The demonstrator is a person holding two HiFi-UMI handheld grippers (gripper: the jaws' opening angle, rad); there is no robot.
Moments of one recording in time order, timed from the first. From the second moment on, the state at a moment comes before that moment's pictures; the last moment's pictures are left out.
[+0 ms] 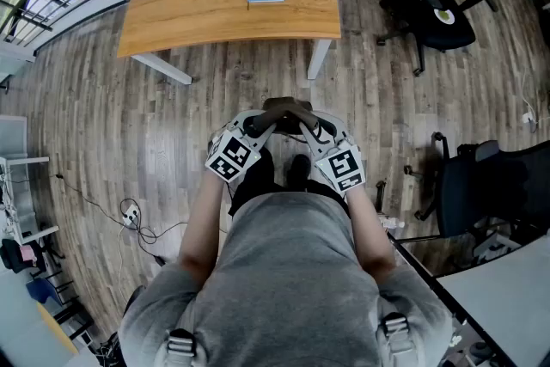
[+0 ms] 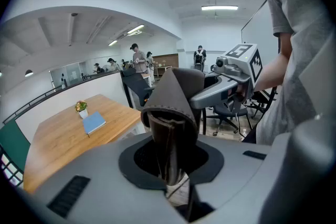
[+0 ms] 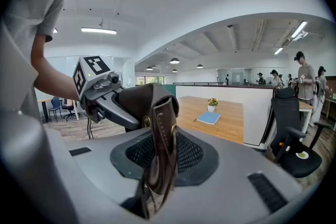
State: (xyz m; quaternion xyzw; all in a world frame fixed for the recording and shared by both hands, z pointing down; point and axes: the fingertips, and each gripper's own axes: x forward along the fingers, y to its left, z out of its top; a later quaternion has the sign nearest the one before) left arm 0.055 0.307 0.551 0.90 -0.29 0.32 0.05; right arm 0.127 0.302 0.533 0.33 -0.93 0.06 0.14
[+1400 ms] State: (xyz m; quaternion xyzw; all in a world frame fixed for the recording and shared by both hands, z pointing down) left arm -0.039 0.226 0.561 0.91 -0.27 0.31 0.06; right arm 0.030 0.216 0.543 0.35 -0.91 0.07 0.19
